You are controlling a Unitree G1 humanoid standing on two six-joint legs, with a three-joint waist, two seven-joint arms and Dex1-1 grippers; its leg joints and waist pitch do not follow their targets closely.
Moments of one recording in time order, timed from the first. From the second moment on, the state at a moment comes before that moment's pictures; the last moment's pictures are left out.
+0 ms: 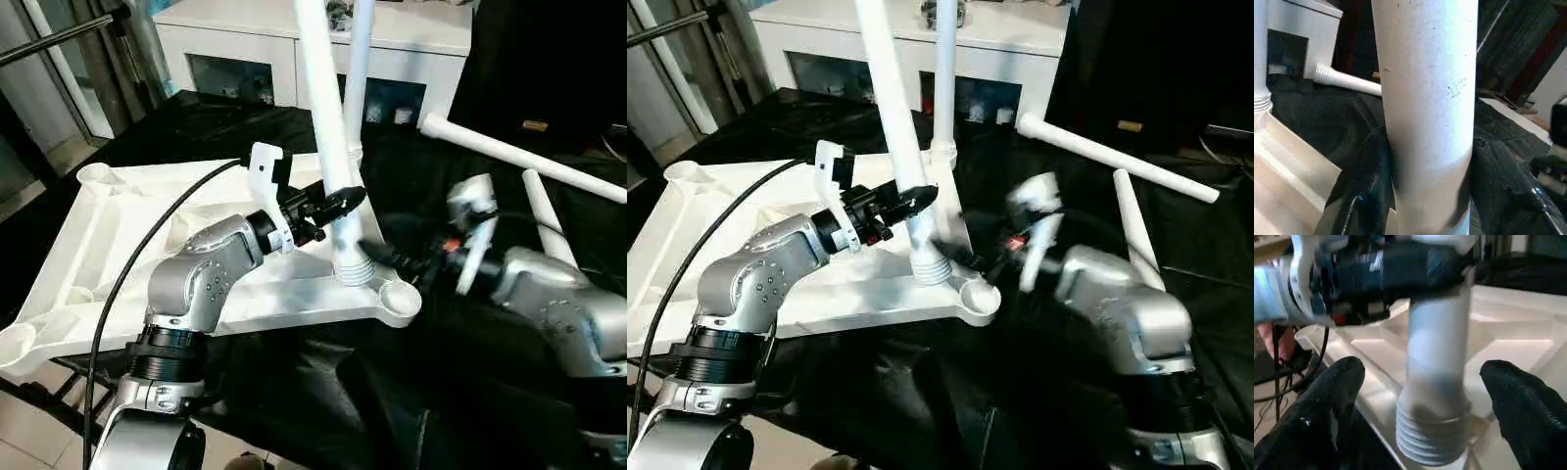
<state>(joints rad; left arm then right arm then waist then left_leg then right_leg) -0.59 0.10 0.01 0.13 -0.47 0.61 -0.65 -0.40 -0.42 0.07 -0.06 0.50 0.67 0.82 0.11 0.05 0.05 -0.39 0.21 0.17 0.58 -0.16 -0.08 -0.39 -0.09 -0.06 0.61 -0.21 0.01</state>
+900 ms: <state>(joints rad) -0.60 0.13 -0.10 0.11 -0.35 0.54 -0.61 -0.45 -0.26 0.14 0.00 0.37 0.67 0.58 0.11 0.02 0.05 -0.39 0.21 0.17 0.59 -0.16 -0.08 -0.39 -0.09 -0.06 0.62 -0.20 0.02</state>
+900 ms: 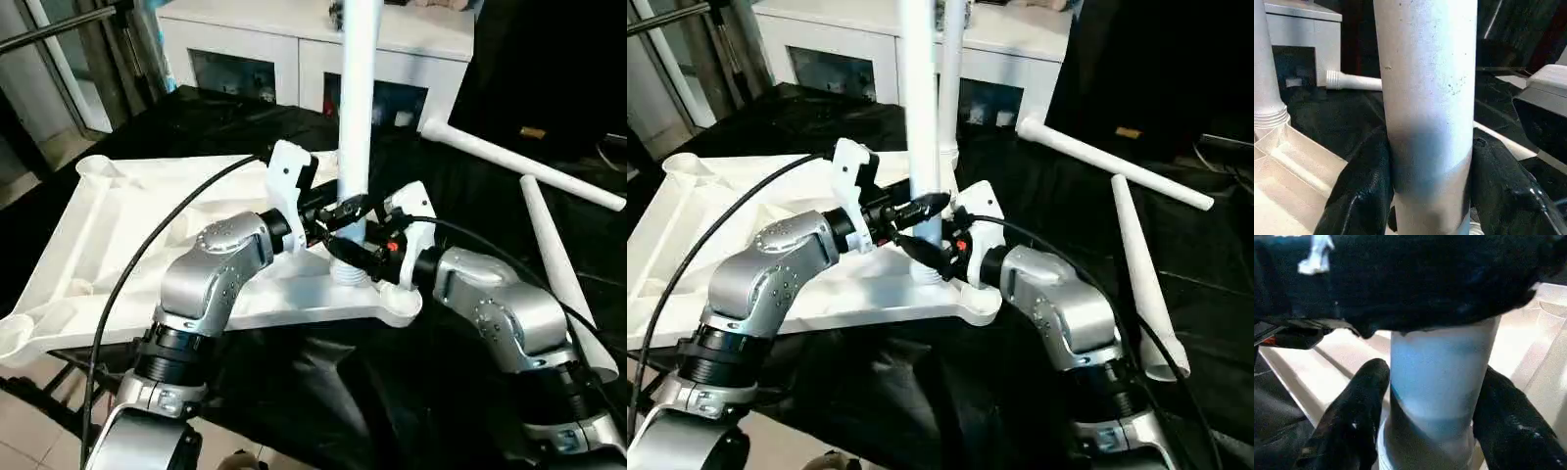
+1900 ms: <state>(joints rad) -0.62 0.24 -0.10 0.04 -0.73 0.77 -1.14 -0.29 -0.45 0.14 -0.13 0.59 0.61 1.11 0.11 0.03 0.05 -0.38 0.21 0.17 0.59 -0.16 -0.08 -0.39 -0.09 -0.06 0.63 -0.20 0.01</state>
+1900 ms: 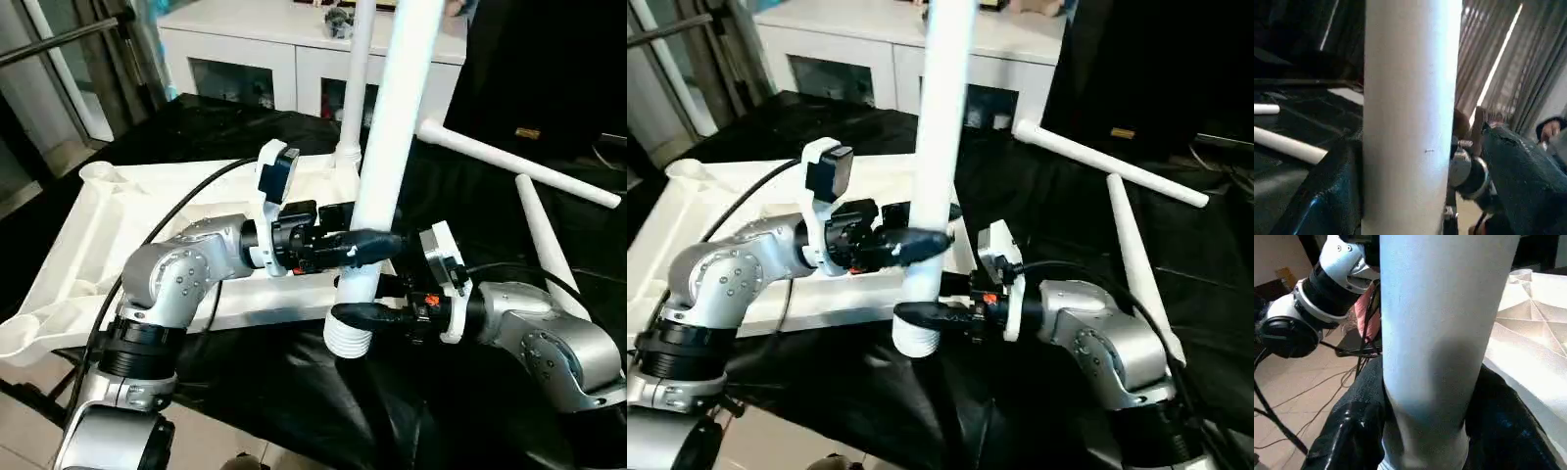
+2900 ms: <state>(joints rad) -0.66 0.14 -0.08 0.06 -0.41 0.57 -0.61 -0.39 -0.31 0.14 -0.04 0.37 0.55 0.69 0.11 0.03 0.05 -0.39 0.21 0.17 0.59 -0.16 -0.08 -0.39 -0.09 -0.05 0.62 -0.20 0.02</state>
